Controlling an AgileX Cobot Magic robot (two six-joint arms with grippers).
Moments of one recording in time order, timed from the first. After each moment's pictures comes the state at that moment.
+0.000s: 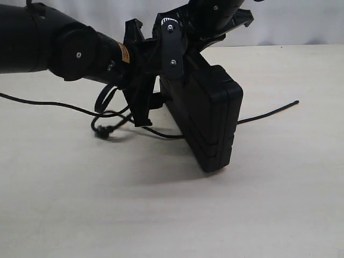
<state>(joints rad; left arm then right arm) -0.68 1.71 -1.14 0.01 0.29 0.91 0.45 1.95 -1.87 0.08 1.11 0.13</state>
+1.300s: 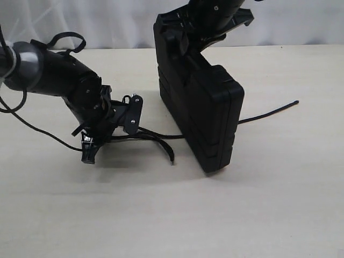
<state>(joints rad) -0.48 2.03 -1.14 0.20 0.53 1.00 0.45 1.95 -1.87 0.07 1.12 0.12</state>
